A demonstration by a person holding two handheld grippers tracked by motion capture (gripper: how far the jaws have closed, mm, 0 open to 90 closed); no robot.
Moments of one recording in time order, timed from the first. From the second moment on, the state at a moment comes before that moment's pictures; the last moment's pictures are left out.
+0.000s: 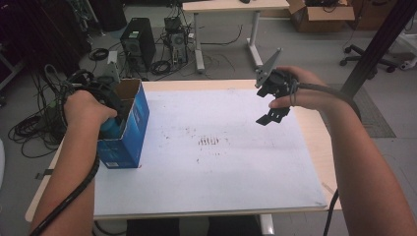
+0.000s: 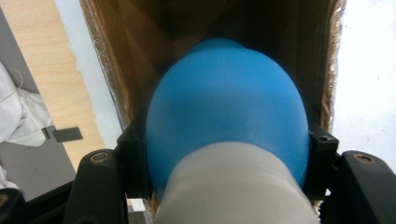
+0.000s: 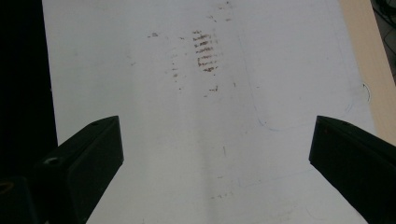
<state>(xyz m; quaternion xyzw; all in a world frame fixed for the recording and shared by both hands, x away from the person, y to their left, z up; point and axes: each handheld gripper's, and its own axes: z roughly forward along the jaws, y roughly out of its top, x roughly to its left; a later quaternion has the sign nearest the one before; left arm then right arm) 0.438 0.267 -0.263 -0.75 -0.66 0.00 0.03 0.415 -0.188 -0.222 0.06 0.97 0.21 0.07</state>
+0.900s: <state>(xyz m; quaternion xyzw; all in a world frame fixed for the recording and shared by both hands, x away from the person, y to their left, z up) 0.441 0.265 -0.282 -0.75 -0.66 0.00 0.04 0.417 -0.191 -0.230 0.07 0.97 0.21 0.06</state>
